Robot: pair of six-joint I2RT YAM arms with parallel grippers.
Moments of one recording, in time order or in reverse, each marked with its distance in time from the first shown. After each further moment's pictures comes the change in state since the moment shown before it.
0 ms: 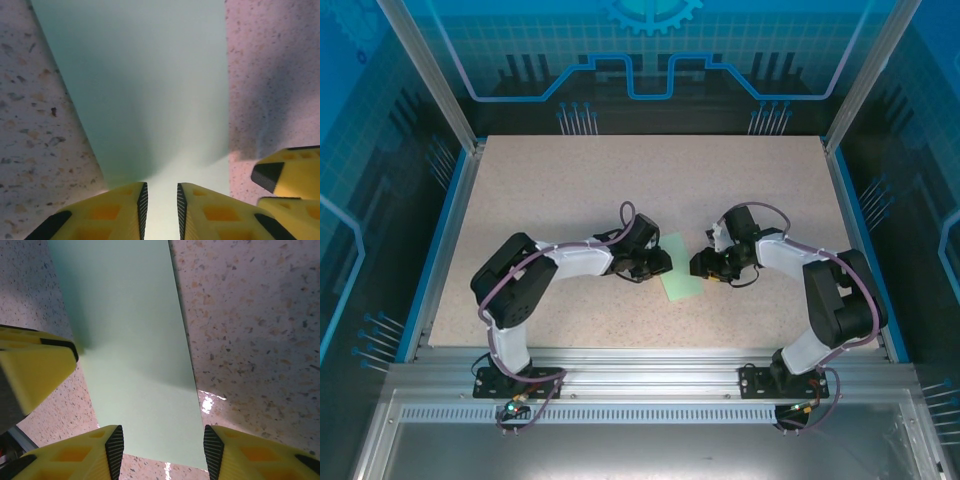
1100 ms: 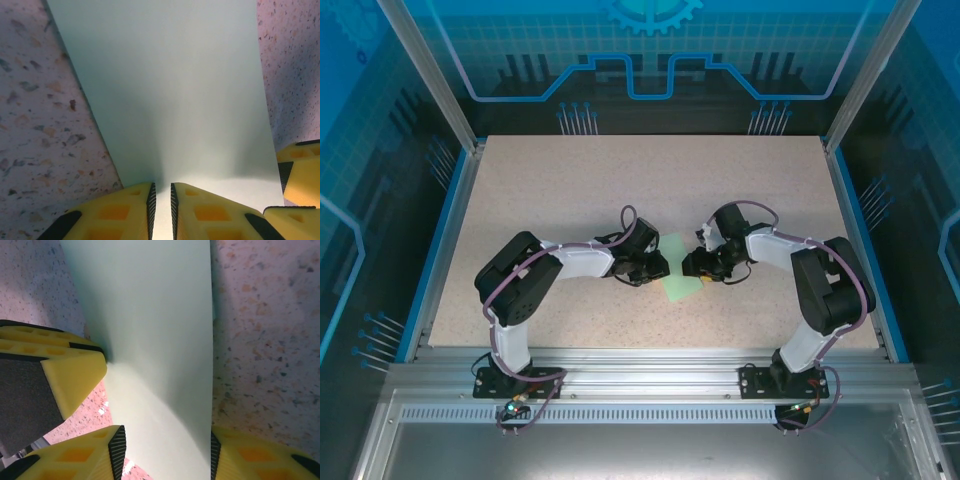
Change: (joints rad) left arm 0.000 0.020 -0.021 0.011 0.006 0.023; right arm 0.037 0.095 0.067 -0.013 -0.052 -0.020
